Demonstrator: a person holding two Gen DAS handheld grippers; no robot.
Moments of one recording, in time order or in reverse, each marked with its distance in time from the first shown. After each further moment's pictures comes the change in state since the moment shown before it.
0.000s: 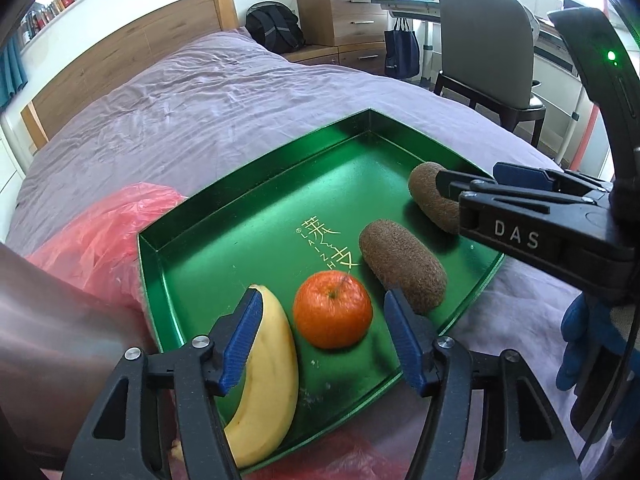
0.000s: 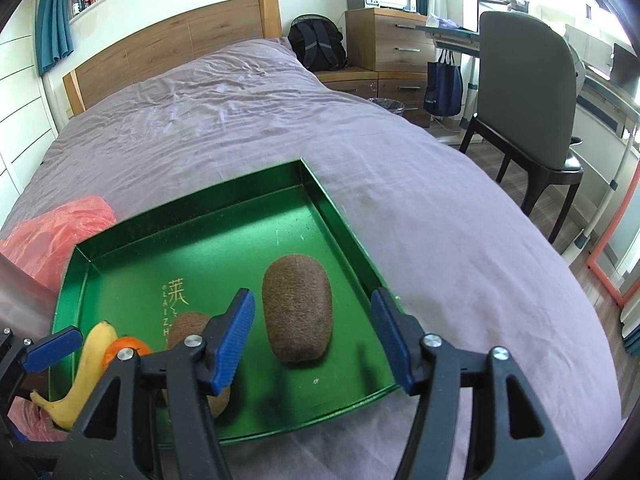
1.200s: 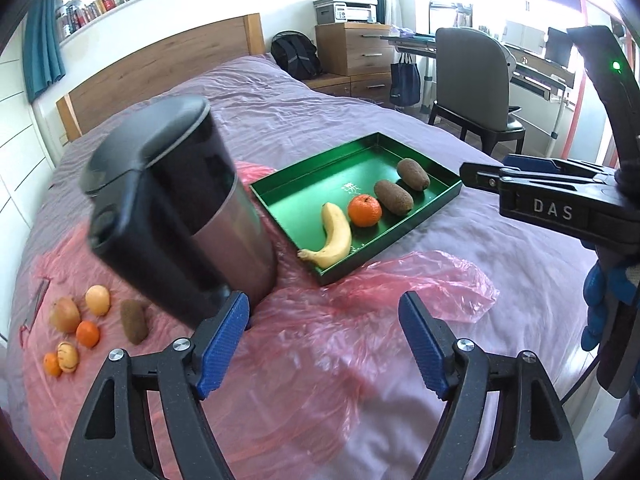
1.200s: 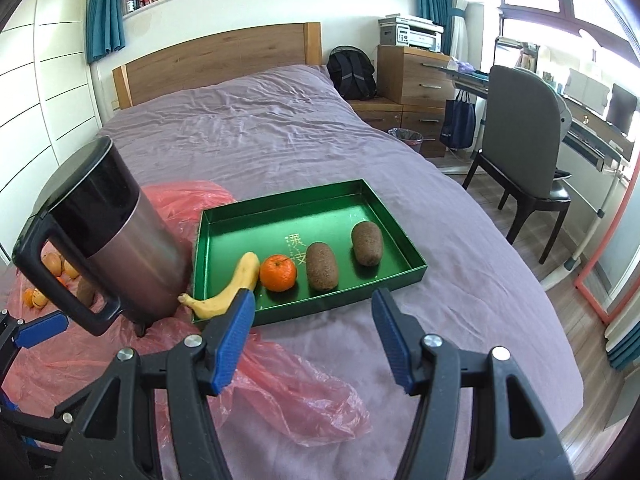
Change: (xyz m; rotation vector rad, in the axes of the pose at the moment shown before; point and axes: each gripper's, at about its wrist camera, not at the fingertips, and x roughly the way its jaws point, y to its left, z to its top) left arm -0.187 0.053 -0.106 -0.042 -0.095 0.007; right arm -0.201 0.074 -0.061 -0.099 -0.064 0.048
